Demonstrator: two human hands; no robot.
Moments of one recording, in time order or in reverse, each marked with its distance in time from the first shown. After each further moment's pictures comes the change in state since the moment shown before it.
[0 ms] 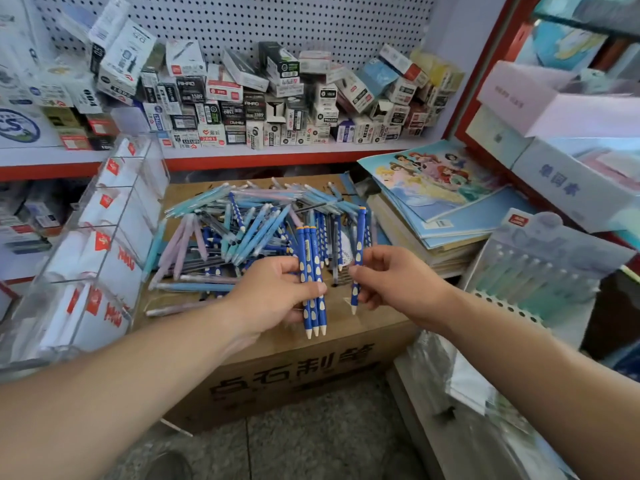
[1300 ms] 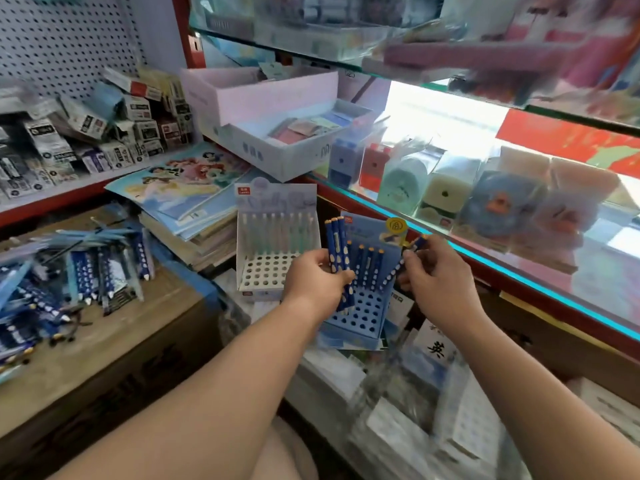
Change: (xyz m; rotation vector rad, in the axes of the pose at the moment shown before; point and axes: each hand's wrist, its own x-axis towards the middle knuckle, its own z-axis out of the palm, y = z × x) left_hand -0.050 0.023 0.357 0.175 -0.305 0.174; right_hand -0.290 0.149 -0.200 -0.179 1.078 0.049
